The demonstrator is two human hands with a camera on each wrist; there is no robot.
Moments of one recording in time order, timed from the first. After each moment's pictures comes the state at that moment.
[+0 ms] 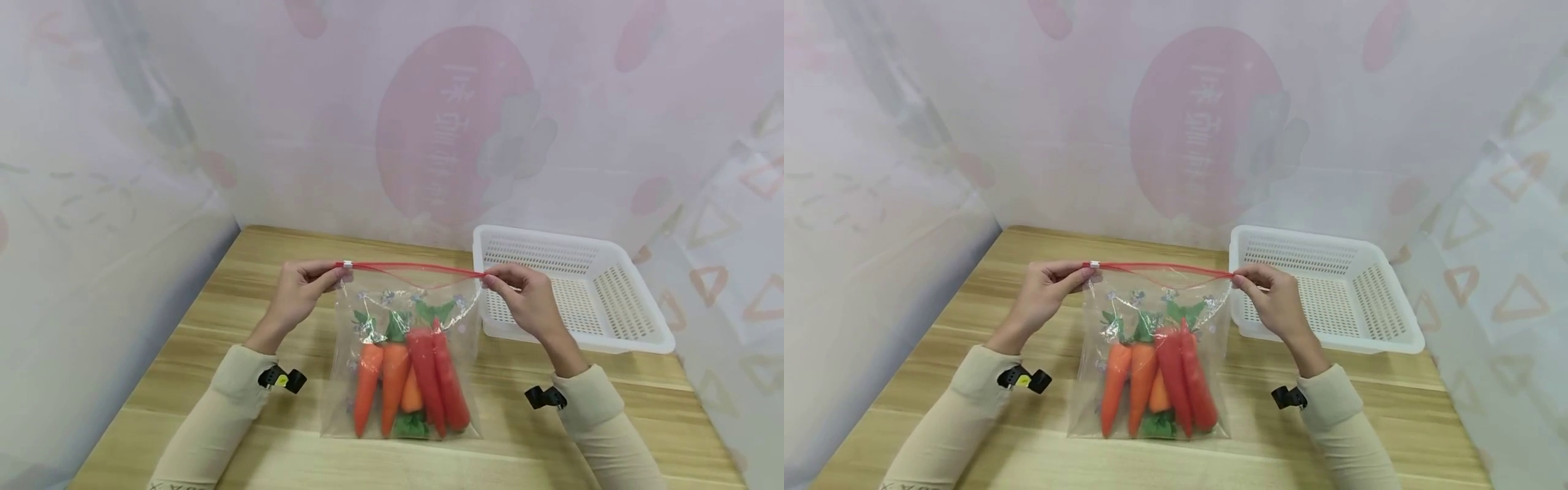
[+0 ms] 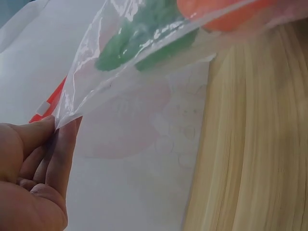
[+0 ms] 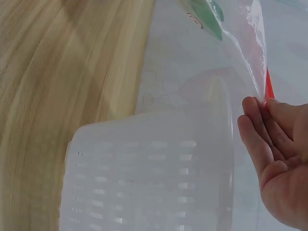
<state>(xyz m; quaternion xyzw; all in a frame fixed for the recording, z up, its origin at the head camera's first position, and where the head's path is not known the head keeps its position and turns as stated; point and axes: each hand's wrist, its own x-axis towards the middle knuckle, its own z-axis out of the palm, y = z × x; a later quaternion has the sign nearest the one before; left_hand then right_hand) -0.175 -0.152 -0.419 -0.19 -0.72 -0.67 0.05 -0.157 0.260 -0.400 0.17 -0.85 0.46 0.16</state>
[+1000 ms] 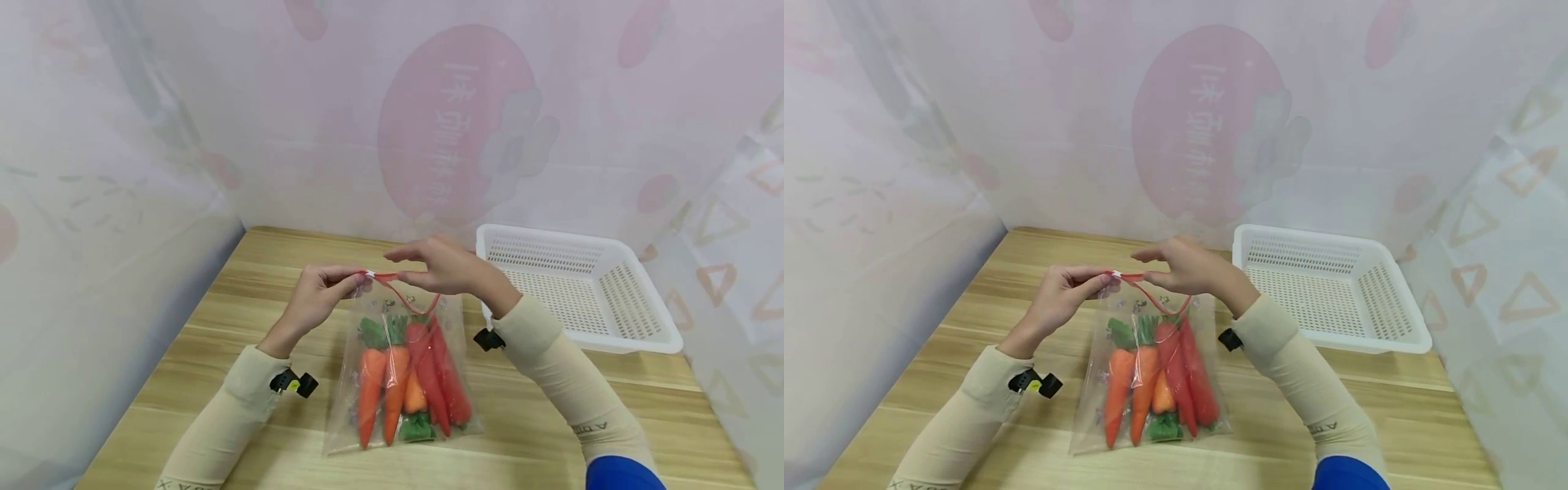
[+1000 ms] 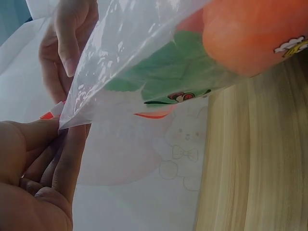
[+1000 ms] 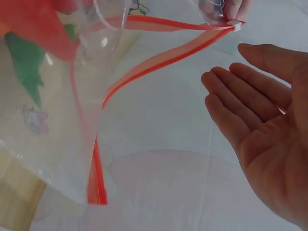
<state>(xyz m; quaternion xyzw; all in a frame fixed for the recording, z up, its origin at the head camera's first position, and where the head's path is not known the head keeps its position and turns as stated) -0.163 -0.136 -0.409 -0.21 -0.73 -0.65 0.00 -0.202 0.132 -0.323 0.44 -0.87 0.22 -0.06</state>
